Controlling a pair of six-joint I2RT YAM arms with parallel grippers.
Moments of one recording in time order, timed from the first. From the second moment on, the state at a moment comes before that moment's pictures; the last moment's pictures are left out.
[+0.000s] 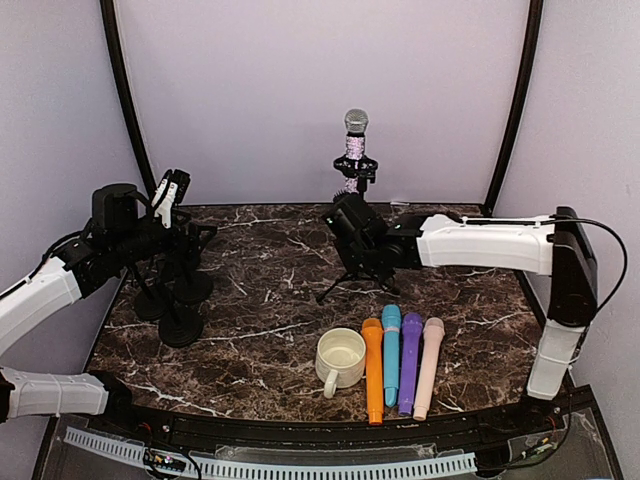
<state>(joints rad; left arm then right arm) -0.40 0.99 0.83 -0.20 0.11 0.09 0.98 1.87 1.48 -0.45 0.78 0.19</state>
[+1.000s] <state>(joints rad) -0.40 0.99 0.83 -0.20 0.11 0.09 0.70 1.53 0.91 0.22 -0.07 0.83</state>
